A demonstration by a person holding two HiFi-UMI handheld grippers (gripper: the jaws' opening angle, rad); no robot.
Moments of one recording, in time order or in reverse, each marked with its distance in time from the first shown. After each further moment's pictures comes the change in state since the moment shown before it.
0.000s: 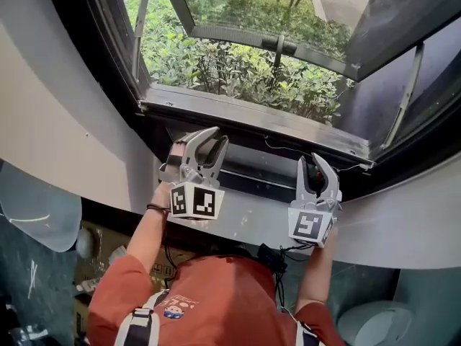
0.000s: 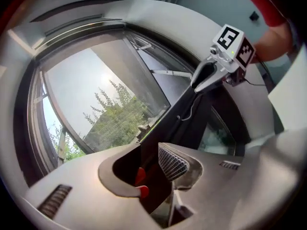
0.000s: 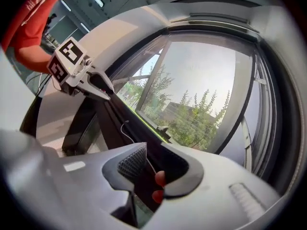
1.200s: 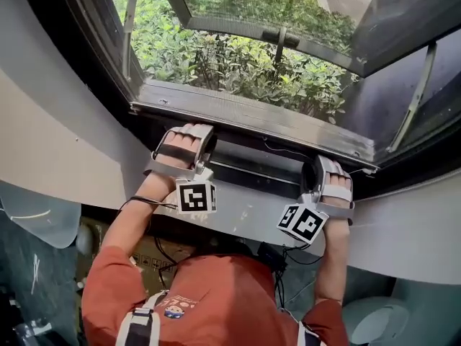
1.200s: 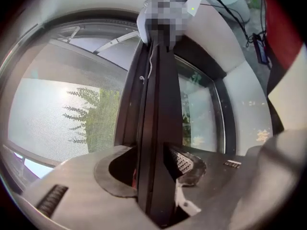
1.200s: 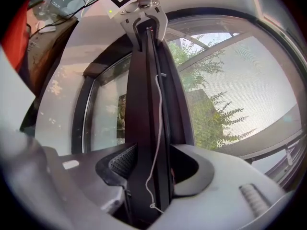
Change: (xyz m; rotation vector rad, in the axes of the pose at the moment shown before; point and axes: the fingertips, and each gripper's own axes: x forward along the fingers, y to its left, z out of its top) left arm 0.025 -0.015 -0.049 0.659 0.320 -0.117; right arm 0.020 0.014 -0.068 -0.710 0.428 0.105
